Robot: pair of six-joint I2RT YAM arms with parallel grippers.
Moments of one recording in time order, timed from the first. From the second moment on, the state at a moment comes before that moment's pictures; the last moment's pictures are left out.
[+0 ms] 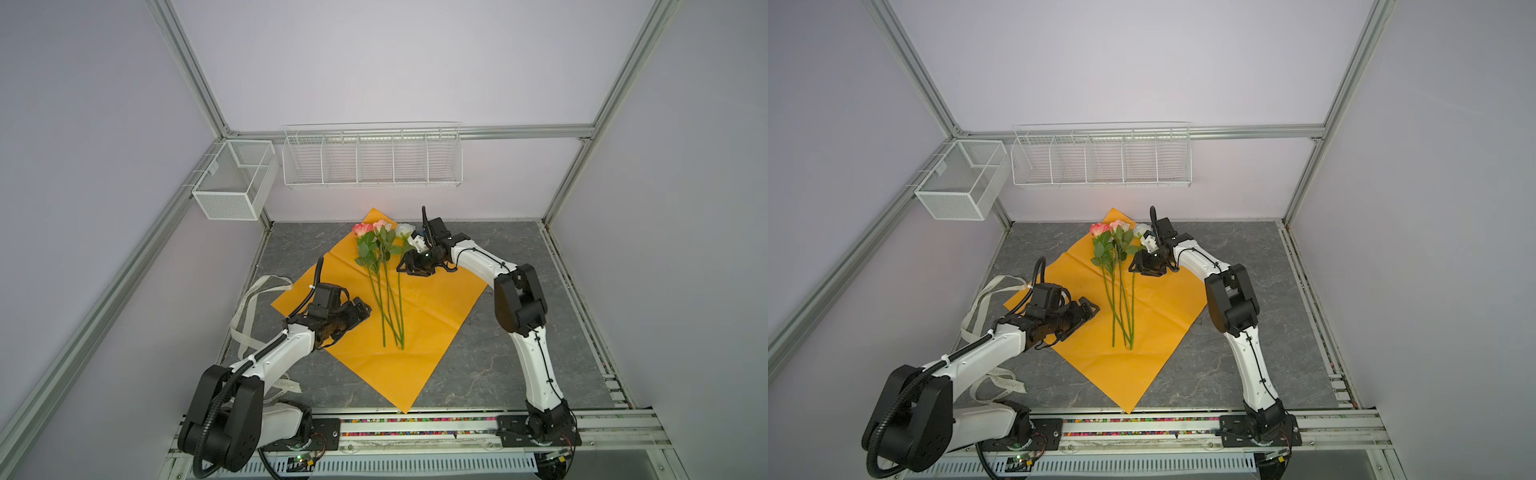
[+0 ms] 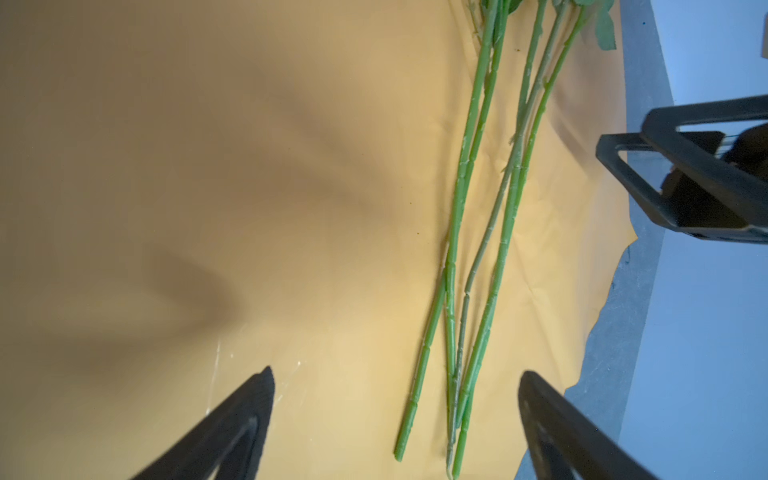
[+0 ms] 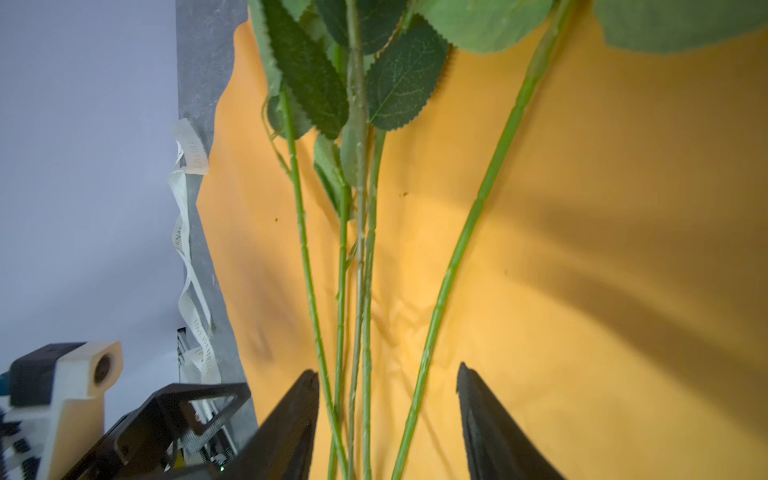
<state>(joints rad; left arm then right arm) -0.36 1.25 0.61 -0.24 0.25 -0.86 0.49 2.26 1.89 -0.65 -0.57 0.45</state>
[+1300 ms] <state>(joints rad) -0.36 0.85 0.55 -0.56 0.32 -0.85 0.96 1.34 0.47 0.00 -0.29 1.32</state>
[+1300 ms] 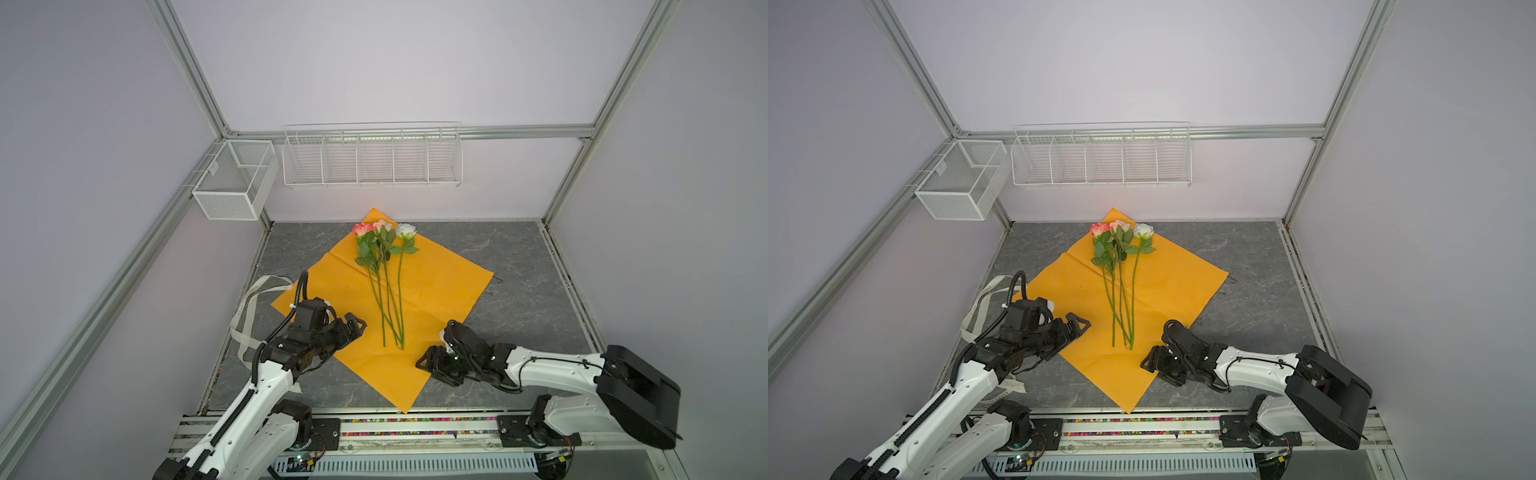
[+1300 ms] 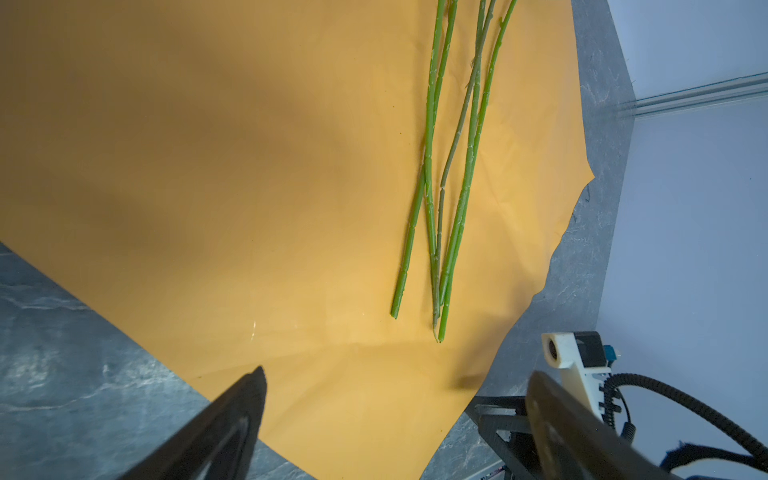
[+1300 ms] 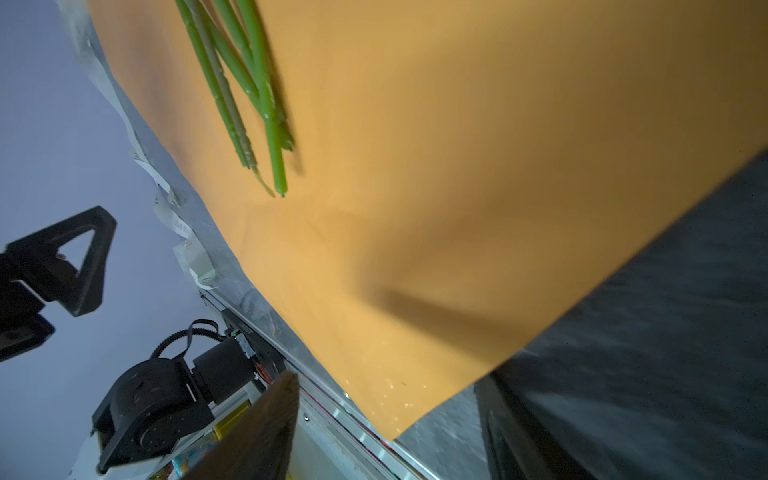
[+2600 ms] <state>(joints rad) -0.36 0.84 0.61 -0.57 0.32 -0.82 0.80 1.66 0.78 0.25 -0.40 1.16</state>
